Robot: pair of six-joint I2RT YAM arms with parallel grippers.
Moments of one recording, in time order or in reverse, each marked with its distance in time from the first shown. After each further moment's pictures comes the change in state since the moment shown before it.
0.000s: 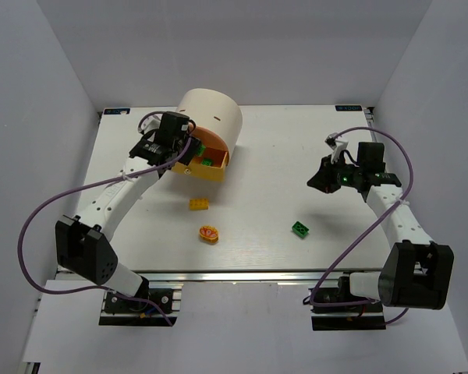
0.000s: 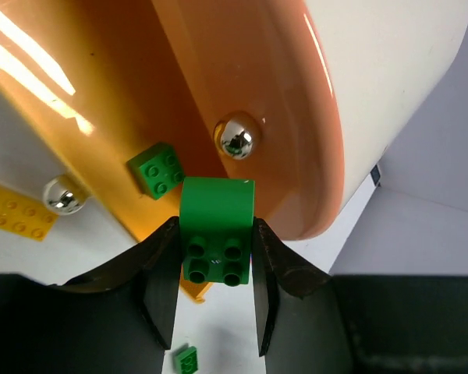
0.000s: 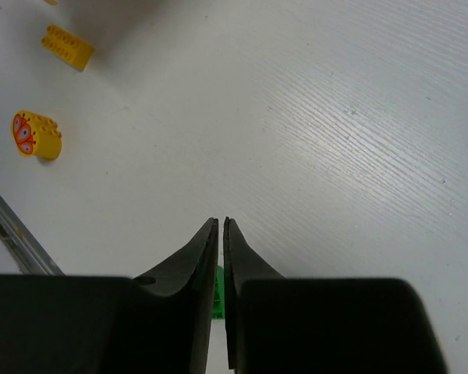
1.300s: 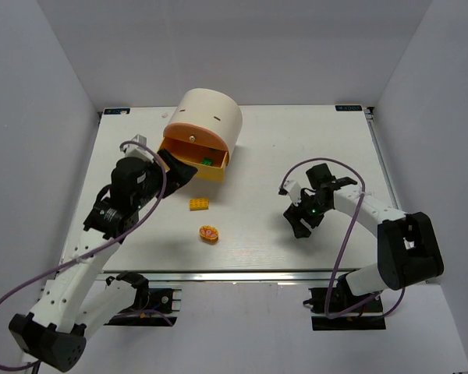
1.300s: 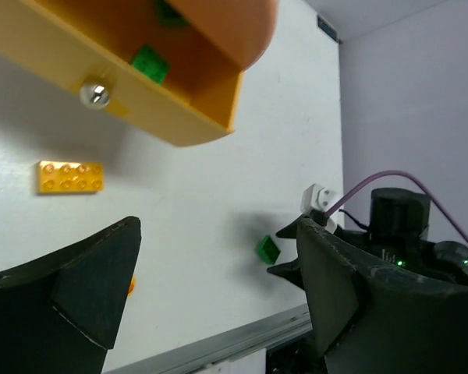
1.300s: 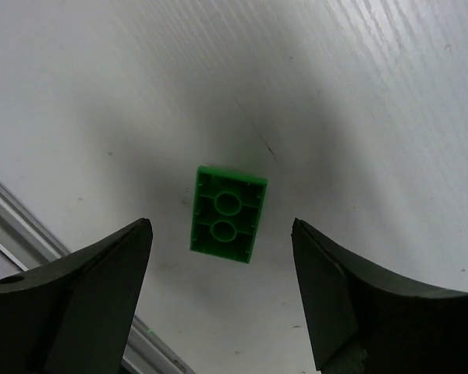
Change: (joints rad) left arm 0.050 -0.602 -0.439 0.185 0.345 0.452; right arm 0.357 0.151 -0.091 -0.294 0.392 -0.384
